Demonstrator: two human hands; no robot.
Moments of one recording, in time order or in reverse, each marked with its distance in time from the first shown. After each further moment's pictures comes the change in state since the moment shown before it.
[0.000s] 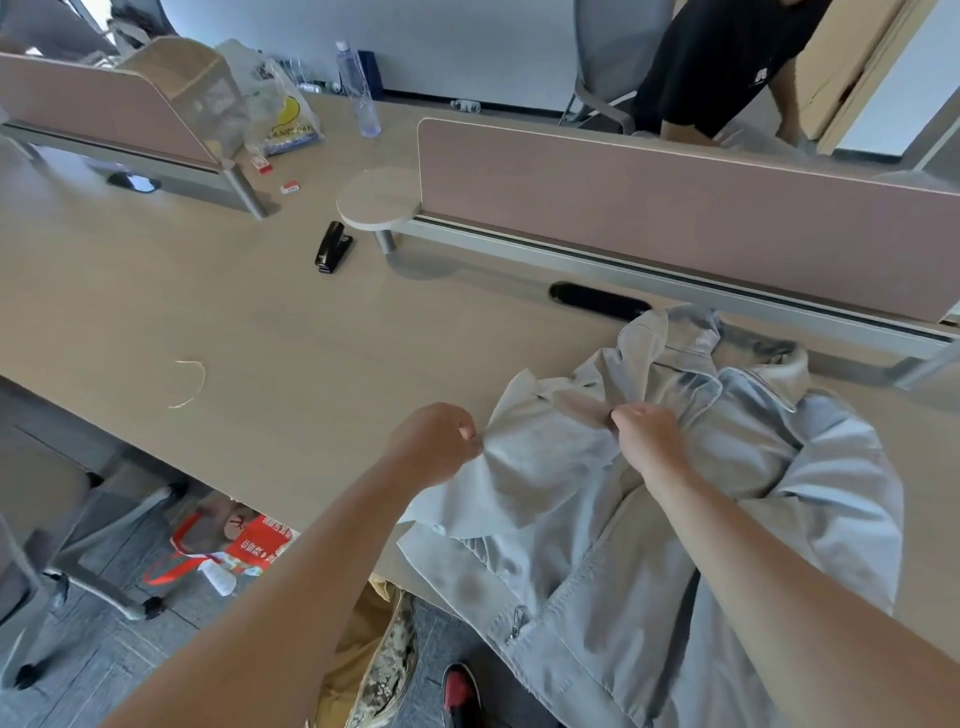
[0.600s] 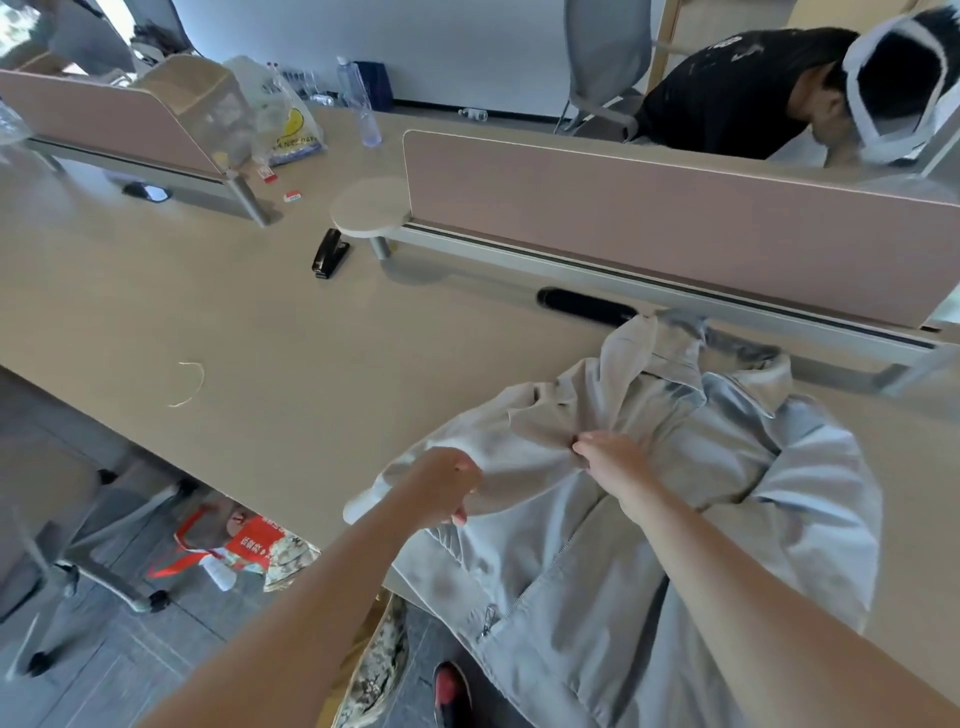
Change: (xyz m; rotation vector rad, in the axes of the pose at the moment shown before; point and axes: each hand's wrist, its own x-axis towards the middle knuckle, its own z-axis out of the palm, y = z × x) left_hand -0.040 0.034 0.035 -0.381 -0.157 -0.203; right_hand 0.011 0.036 -0.003 -0.174 -0.289 -0.032
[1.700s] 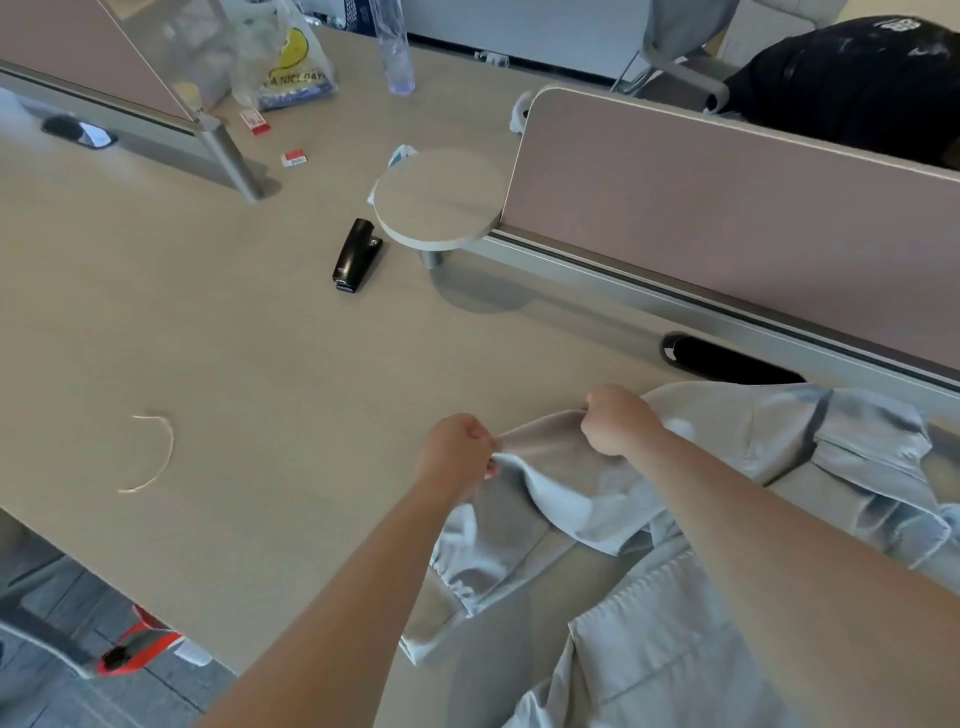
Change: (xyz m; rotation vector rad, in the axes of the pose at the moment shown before) left_hand 0.274 -0.061 -0.140 -0.308 0.129 -0.058; right_hand 0.237 -0.185 0.133 -0.775 -0.071 -0.004
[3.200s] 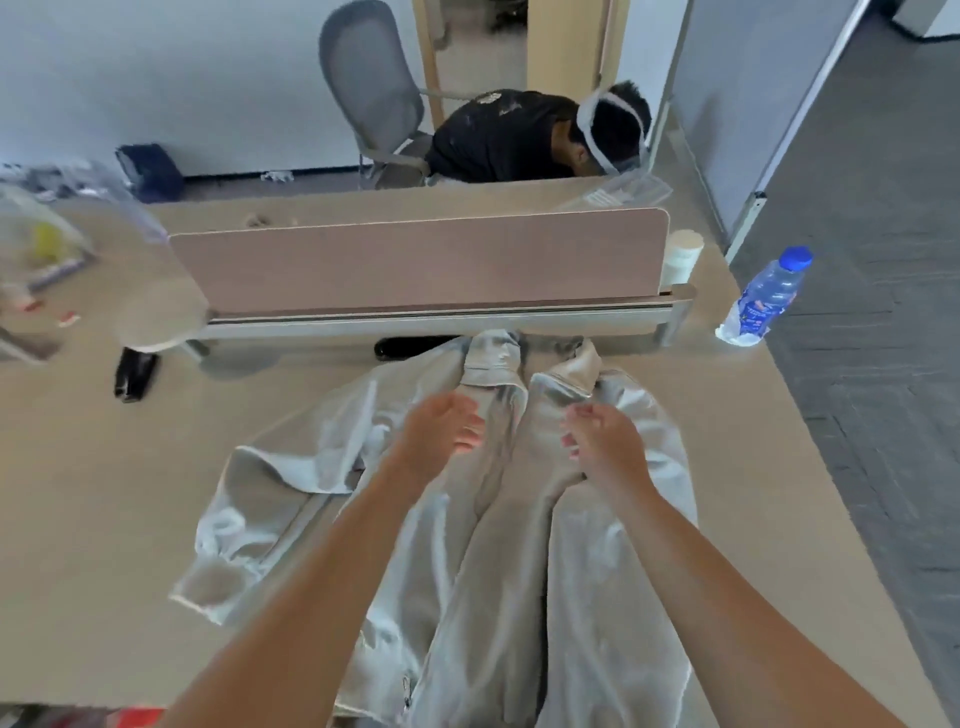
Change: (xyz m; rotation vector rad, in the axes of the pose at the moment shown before) left_hand -0.290 0.161 0.237 -0.203 -0.444 0.283; right_hand -0.336 0.330 -0.038 1.299 0.574 0.279
